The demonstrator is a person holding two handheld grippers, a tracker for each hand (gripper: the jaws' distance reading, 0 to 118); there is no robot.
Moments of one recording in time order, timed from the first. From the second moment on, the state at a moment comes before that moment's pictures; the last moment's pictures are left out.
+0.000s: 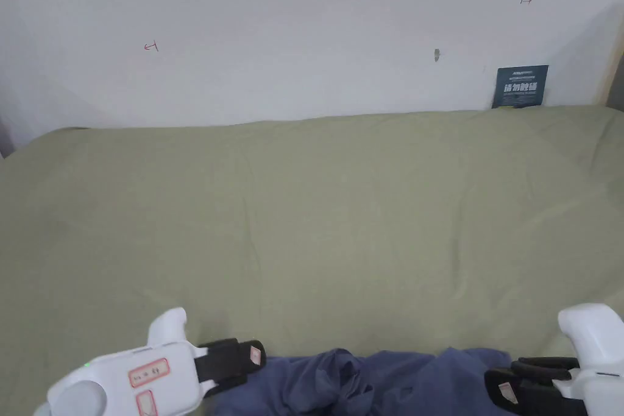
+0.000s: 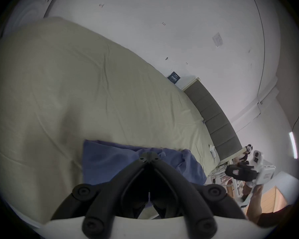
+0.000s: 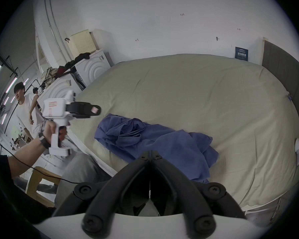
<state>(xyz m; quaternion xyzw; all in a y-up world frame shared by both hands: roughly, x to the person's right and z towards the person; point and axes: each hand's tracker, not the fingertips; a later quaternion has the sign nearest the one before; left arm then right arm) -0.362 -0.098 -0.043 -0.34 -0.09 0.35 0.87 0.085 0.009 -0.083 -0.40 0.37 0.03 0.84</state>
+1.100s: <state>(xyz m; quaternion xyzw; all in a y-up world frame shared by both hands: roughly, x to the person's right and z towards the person) -0.439 -0.034 -0.009 -0.37 -0.08 0.29 0.88 0.065 0.025 -0.088 -0.37 0.38 0.02 0.85</state>
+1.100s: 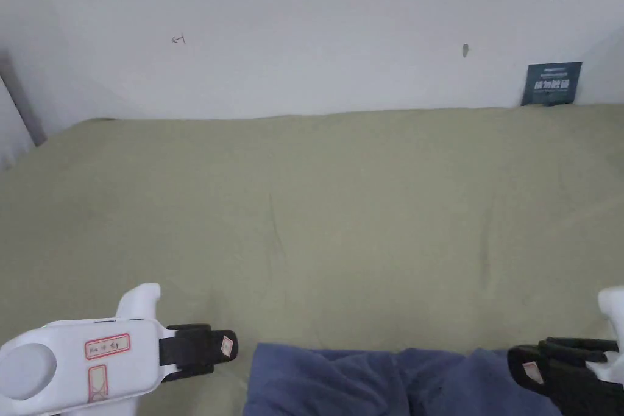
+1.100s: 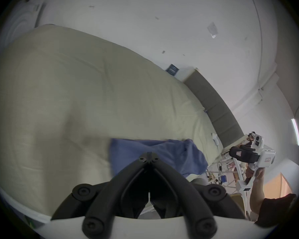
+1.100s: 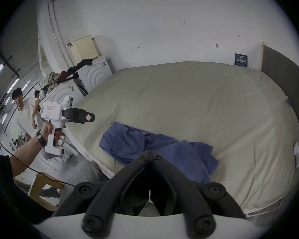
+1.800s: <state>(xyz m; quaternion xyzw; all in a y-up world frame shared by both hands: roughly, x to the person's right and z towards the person) -0.409 -0.162 -0.057 -0.40 -0.18 0.48 0.76 0.080 0.027 -0.085 -0.39 0.37 0.01 0.84</state>
